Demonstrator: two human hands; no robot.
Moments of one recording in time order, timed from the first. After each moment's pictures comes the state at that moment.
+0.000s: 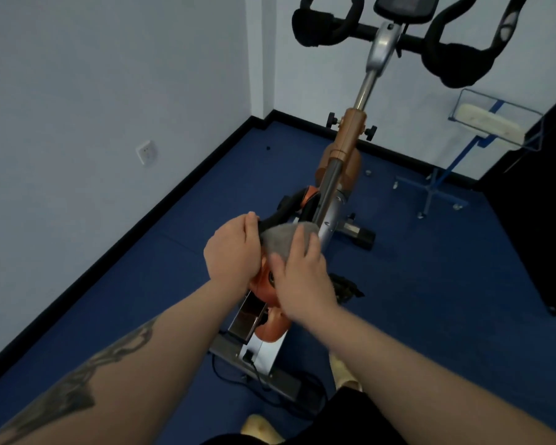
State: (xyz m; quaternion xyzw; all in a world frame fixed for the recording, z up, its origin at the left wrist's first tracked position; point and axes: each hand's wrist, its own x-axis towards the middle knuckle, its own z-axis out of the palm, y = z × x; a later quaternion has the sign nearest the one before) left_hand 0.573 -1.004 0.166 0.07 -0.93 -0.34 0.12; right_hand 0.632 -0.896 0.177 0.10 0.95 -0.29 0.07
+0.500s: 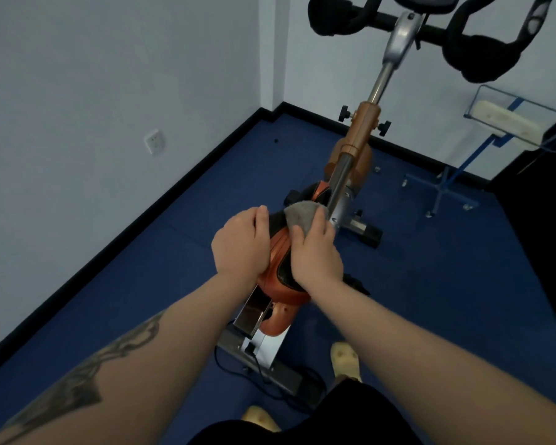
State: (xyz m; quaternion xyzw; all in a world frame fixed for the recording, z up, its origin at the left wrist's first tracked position) left_hand 0.574 -1.004 0.169 0.04 -0.94 -0.31 0.12; right_hand 0.599 -0.891 0.178 0.19 0.92 -0.34 0.03
